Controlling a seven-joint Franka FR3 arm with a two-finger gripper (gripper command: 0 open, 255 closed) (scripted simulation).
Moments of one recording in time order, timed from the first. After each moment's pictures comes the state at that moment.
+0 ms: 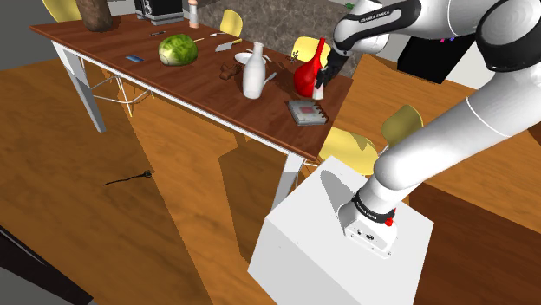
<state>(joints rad) -0.26 -0.26 -0.29 -2.37 -0.02 2.32 -0.40</state>
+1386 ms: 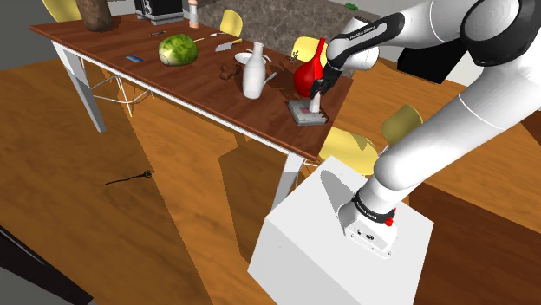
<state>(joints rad) -0.25 -0.18 -0.31 -2.45 0.01 2.48 -0.43</state>
